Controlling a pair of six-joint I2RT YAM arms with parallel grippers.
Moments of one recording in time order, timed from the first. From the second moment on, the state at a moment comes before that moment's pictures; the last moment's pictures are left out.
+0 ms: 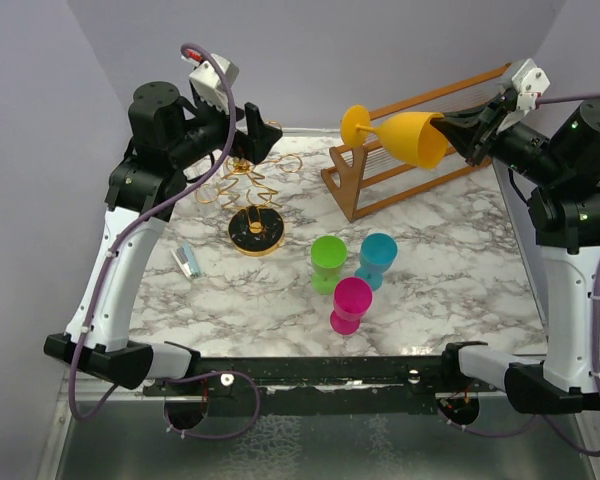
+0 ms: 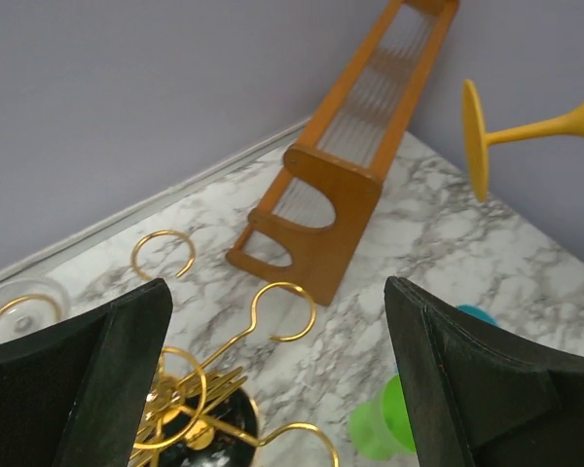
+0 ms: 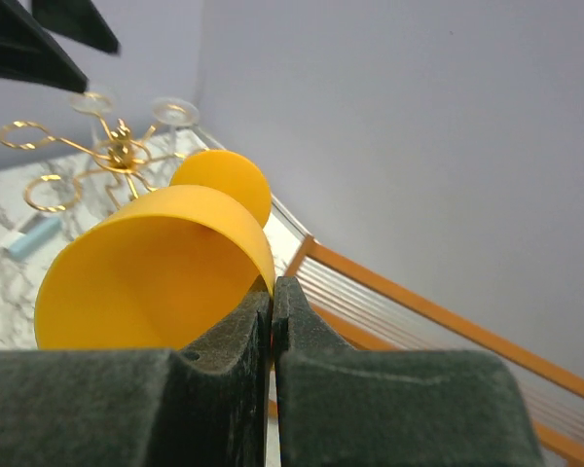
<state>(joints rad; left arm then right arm) -0.32 1.32 1.76 -0.55 0.38 -0.04 0.05 1.16 1.75 -0.52 -0.76 -0.26</state>
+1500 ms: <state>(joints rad) -0.53 1.53 1.82 -0.34 0.59 -0.43 0.05 1.16 1.61 -0.27 -0.91 -0.05</state>
